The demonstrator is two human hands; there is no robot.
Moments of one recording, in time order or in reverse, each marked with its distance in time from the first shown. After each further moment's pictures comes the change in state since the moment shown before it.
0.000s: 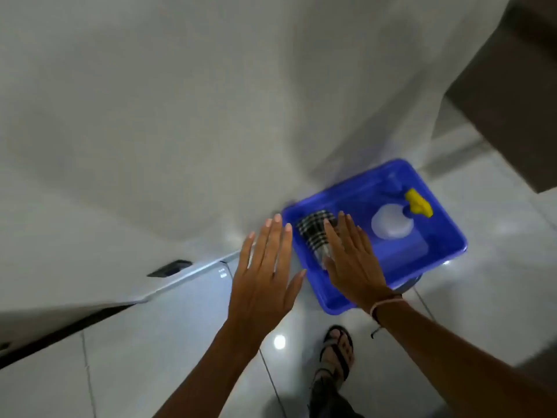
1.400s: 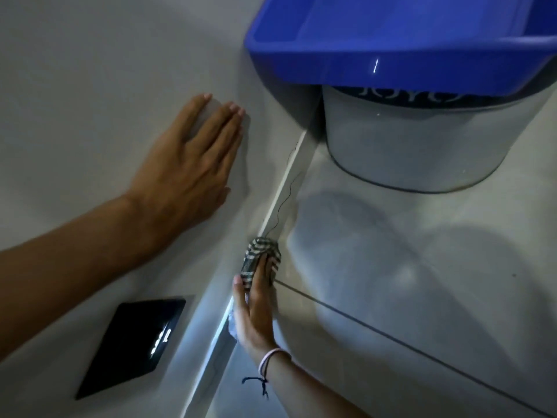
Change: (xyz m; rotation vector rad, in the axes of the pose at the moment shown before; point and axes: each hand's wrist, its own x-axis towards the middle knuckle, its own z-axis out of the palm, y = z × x) left_hand 0.054 -0.209 0.232 1.255 0.032 1.065; right_hand 0.153 -0.317 0.487 1.544 0.576 0.720
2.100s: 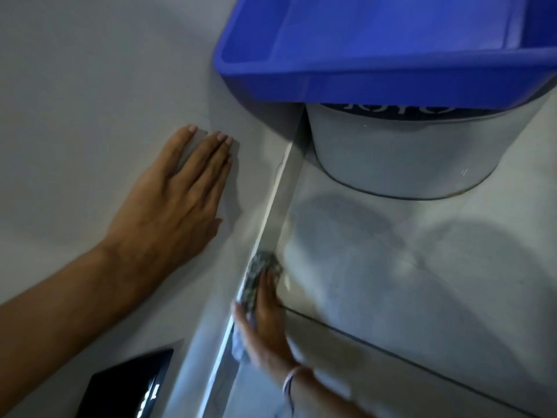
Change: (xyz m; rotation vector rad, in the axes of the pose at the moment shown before) left_hand 0.019 0.004 0.011 -0.074 0.028 0.040; right_hand 0.024 0.009 -0.021 -0.082 -0.056 -0.113
